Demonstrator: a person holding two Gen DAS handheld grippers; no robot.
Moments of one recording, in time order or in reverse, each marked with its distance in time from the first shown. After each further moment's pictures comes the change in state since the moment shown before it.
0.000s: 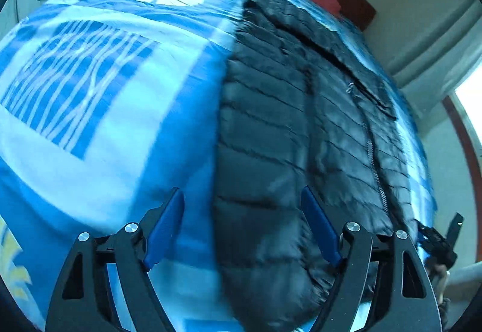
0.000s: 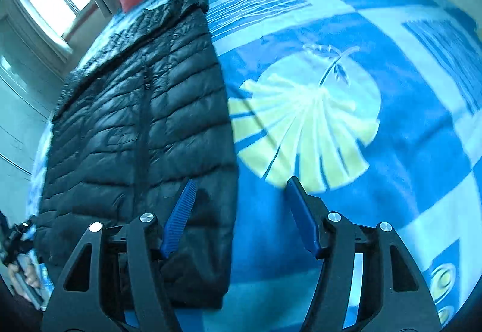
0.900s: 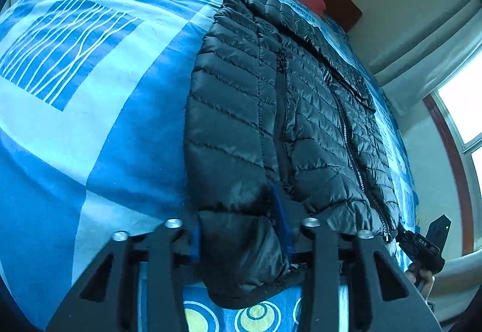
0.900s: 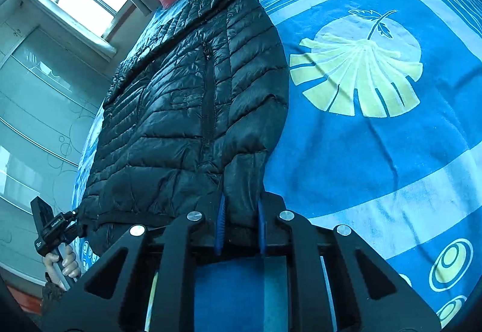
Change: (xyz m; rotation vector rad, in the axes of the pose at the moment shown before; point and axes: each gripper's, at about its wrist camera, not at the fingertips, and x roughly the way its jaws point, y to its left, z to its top) left arm -0.008 -0.002 -0.026 -0.025 0.004 -0.092; right arm -0.012 0.013 -0.031 0.011 0.049 0.237
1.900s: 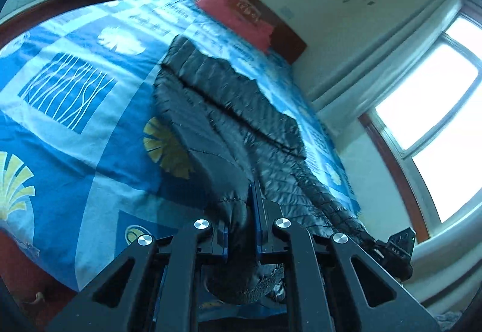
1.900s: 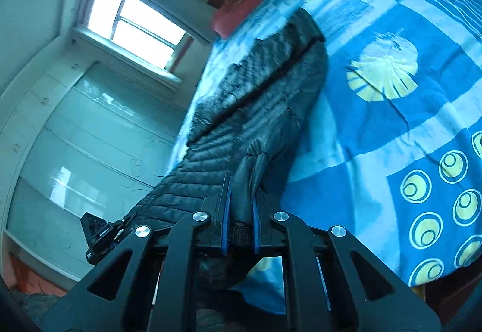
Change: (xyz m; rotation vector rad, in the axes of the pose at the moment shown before) left arm -0.132 -0.054 -0.014 0.059 -0.181 -0.238; right arm -0.124 0.039 -0.023 0.048 -0.125 0.371
